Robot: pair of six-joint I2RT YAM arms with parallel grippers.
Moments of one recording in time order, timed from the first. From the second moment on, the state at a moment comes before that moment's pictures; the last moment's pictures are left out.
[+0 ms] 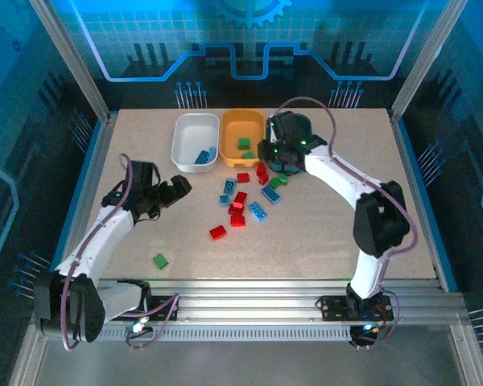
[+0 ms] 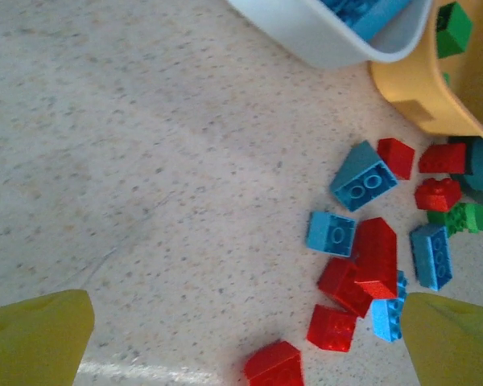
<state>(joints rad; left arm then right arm) -0.06 1.14 0.79 -0.58 0.21 -0.72 0.49 1.88 1.57 -0.51 0.00 0.36</state>
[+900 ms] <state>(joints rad) -0.02 0.92 0.66 -0.92 0.12 -0.90 0.48 2.26 2.01 -0.64 -0.03 0.25</state>
